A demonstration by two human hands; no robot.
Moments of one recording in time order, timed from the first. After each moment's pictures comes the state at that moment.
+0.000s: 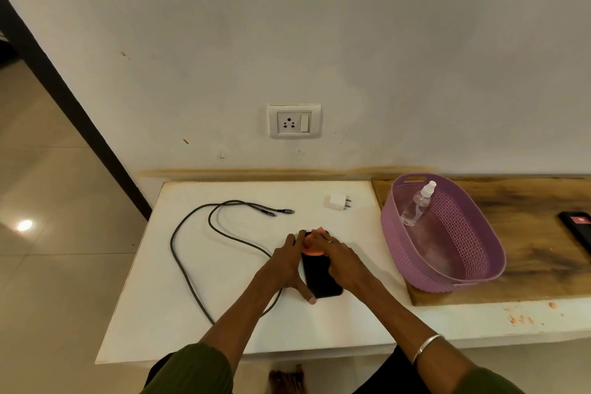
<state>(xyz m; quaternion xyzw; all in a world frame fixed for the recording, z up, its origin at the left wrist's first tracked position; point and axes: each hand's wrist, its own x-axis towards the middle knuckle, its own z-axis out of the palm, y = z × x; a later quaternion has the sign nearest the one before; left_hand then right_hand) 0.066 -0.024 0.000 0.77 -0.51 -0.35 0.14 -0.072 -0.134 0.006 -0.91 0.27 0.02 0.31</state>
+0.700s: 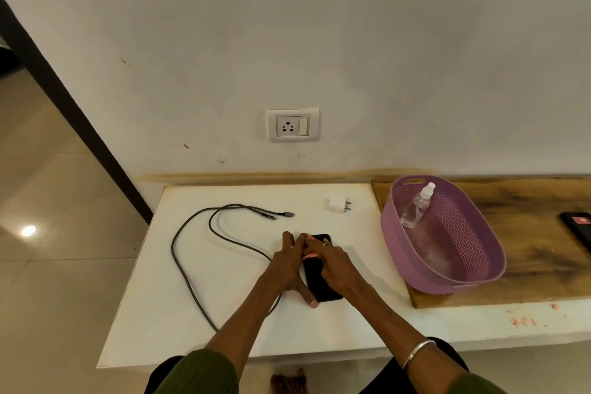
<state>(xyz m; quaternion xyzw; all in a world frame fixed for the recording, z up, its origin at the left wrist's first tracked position) 0.059 -0.023 0.008 0.79 -0.50 -0.33 0.16 -0.065 -0.121 -0.010 -0.86 0.34 -0.08 0.37</state>
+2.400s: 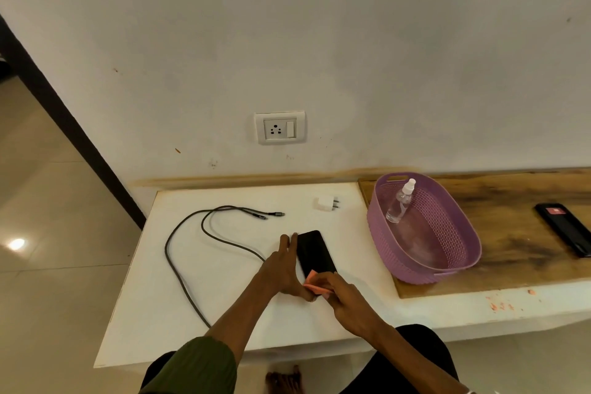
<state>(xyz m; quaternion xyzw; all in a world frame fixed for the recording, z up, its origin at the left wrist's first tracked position) 0.045 -0.022 0.008 0.81 -0.52 -0.28 0.05 -0.146 -0.082 -0.015 -0.83 0.33 -0.04 0.45</state>
